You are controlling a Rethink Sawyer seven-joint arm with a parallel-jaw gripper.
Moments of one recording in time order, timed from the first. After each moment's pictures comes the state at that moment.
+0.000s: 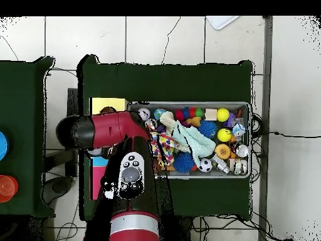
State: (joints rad) arm 0.11 -0.55 -0.04 1.43 -0.06 0.87 2.01
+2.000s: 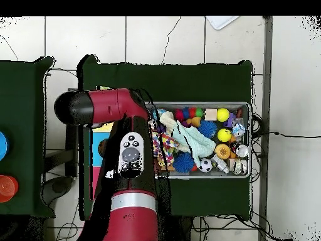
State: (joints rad) arm 0.12 -0.44 -0.06 1.18 0.00 0.76 2.01
